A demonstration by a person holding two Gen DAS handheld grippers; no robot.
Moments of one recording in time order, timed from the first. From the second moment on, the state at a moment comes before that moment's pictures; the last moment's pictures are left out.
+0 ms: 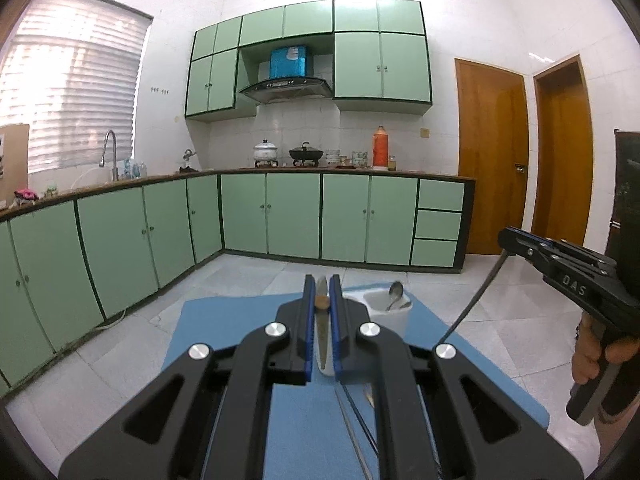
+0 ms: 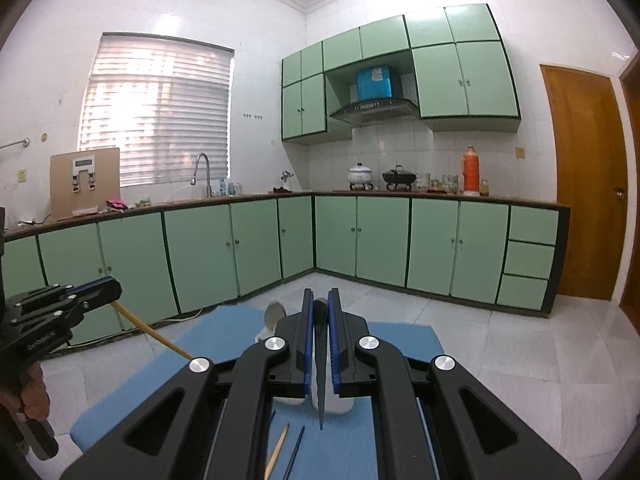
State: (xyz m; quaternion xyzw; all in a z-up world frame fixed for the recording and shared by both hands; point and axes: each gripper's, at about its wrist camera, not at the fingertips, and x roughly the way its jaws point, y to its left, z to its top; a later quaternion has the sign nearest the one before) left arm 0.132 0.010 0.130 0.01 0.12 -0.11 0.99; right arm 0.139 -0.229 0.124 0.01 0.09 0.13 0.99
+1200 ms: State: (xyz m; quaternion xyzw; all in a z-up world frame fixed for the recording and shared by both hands) left arm 0.314 -0.035 0.157 0.01 0.21 -0.16 0.96; right arm 0.308 -0.215 0.150 0.02 0.15 0.13 0.98
